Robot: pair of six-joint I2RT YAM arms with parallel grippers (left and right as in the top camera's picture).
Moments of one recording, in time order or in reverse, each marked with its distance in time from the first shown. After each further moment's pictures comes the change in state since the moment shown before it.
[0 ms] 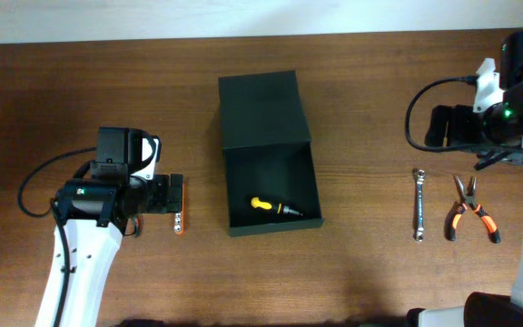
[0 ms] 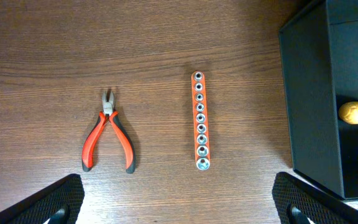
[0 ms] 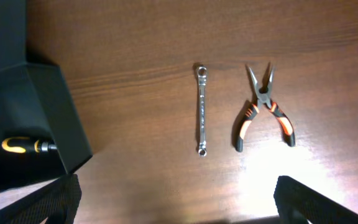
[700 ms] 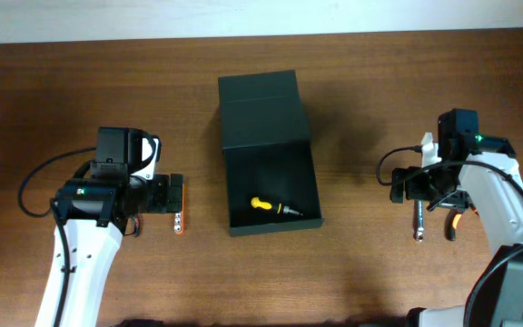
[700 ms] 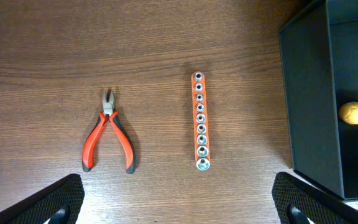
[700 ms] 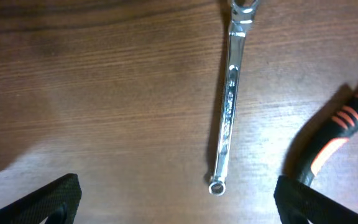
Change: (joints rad) left arm 0.000 0.000 0.001 0.000 0.000 0.000; right arm -0.033 0.006 -0.821 0.597 -0.036 -0.086
